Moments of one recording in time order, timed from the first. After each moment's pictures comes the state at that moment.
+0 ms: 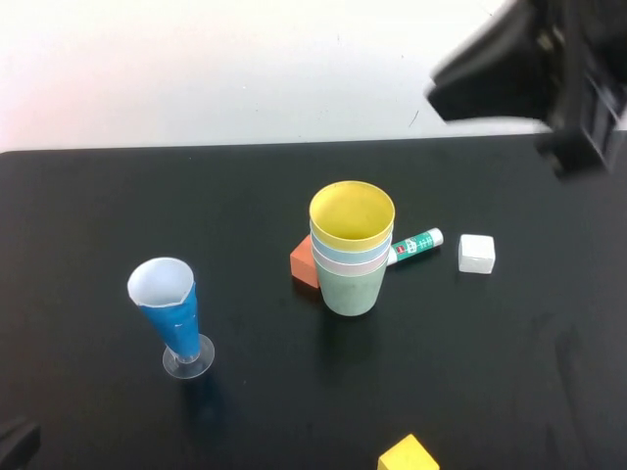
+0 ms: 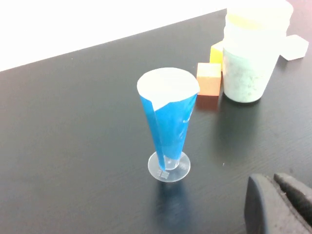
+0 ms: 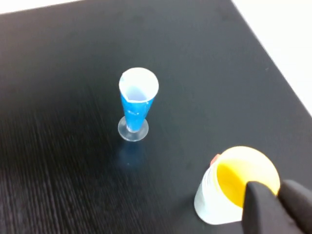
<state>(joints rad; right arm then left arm) 0.56 1.39 -1.69 0.41 1.13 -0.70 -0.51 0.24 -0.42 0.10 0.59 -0.13</state>
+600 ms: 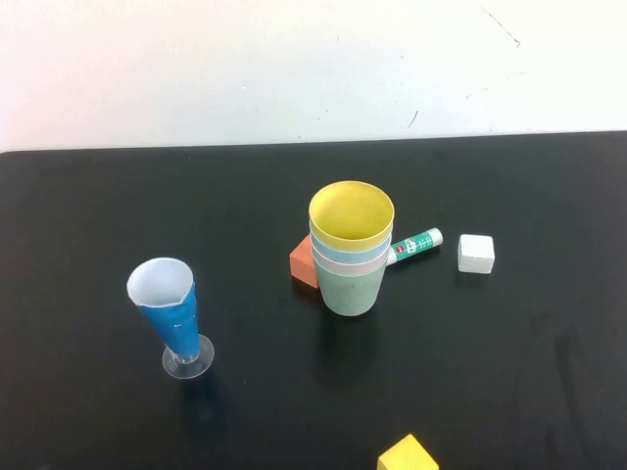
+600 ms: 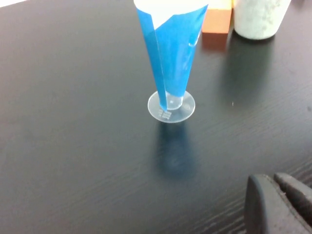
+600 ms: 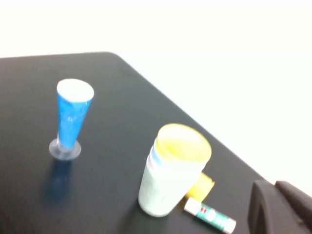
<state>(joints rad) 0.56 0.66 -0.73 0.42 0.43 -0.77 -0.51 0.19 -0.27 0.11 0.60 -0.14</state>
